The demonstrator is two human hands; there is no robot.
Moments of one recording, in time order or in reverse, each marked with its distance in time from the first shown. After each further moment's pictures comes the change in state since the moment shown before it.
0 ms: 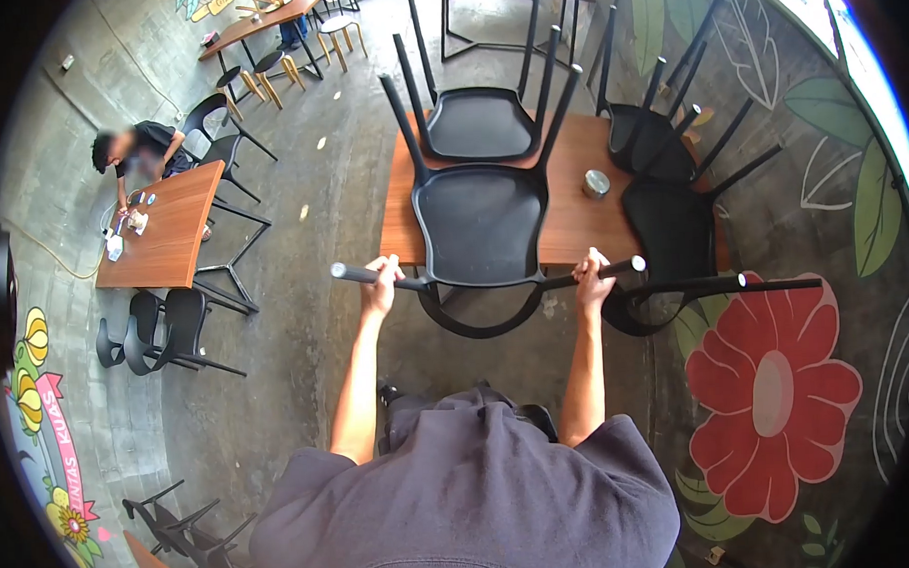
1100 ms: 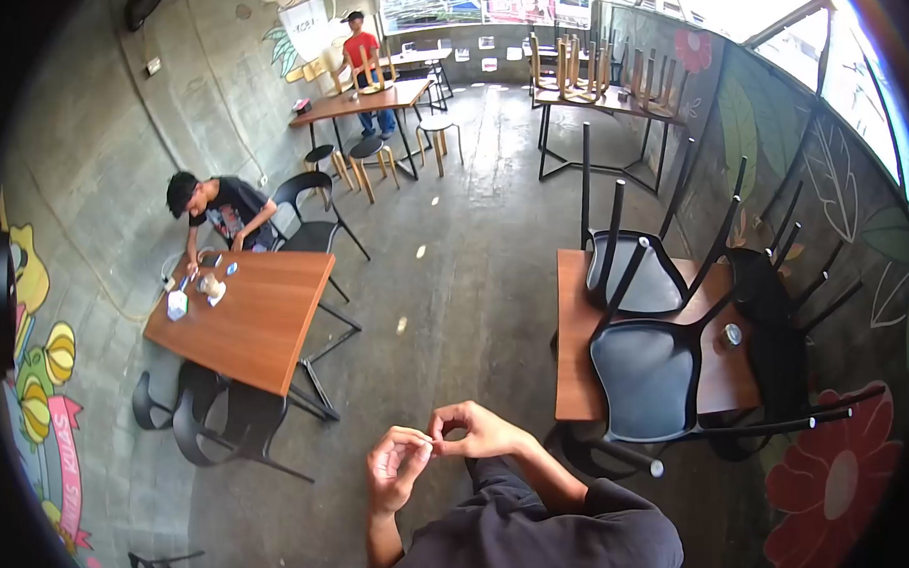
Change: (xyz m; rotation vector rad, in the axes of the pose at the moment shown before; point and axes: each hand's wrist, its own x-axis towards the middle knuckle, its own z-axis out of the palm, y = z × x) left_hand 0.080 0.124 -0.389 -0.172 -0.085 0.168; right_hand -0.201 0.030 0.602 0.028 -1.549 0.392
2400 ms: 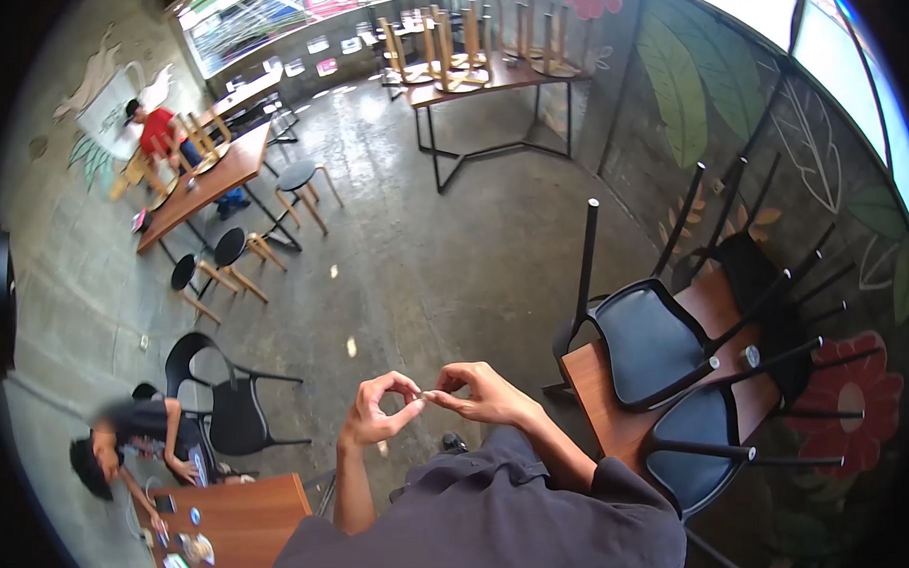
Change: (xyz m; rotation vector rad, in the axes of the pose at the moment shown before) left_hand 0.782 -0.227 -0.045 0.233 -0.711 -0.074; right_hand 0.369 -0.001 -0.532 -0.393 0.764 0.241
